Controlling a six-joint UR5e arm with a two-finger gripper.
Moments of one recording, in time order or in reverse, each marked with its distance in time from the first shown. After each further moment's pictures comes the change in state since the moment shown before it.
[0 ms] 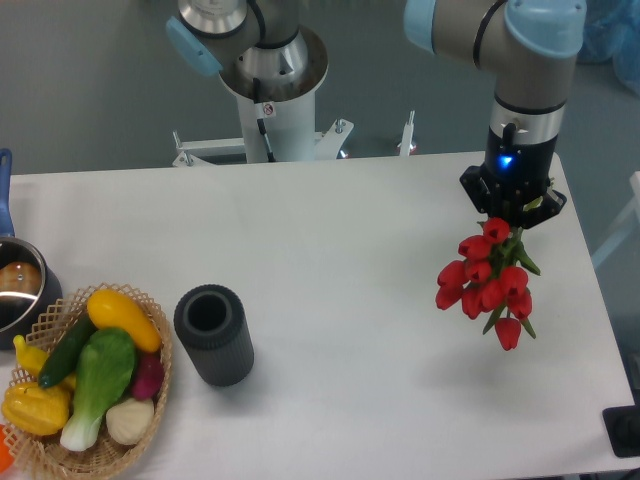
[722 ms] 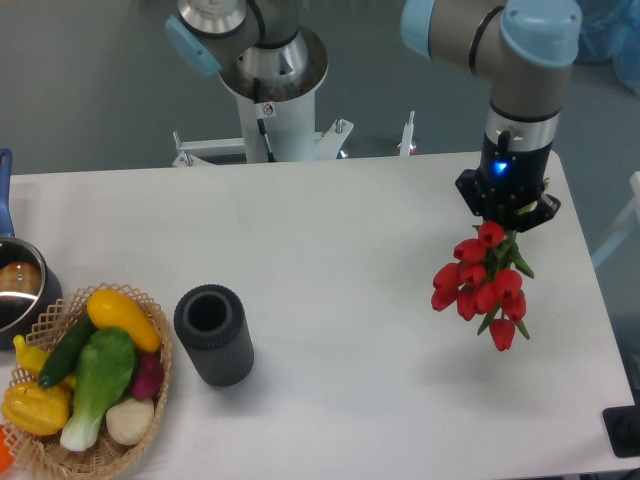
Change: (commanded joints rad) arm -0.046 -0.035 -0.015 -0.002 0.051 -0.057
